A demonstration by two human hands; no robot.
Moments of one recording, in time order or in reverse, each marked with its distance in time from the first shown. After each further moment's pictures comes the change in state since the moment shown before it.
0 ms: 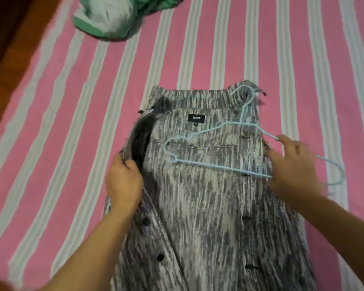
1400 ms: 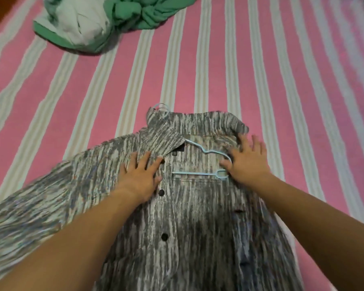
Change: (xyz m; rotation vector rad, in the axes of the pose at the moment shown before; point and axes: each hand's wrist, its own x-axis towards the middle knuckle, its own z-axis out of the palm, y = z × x) left_hand 0.104 0.025 0.117 0.749 -0.753 0.653; right_hand 0.148 -0.035 0.032 -0.097 -0.185 0.136
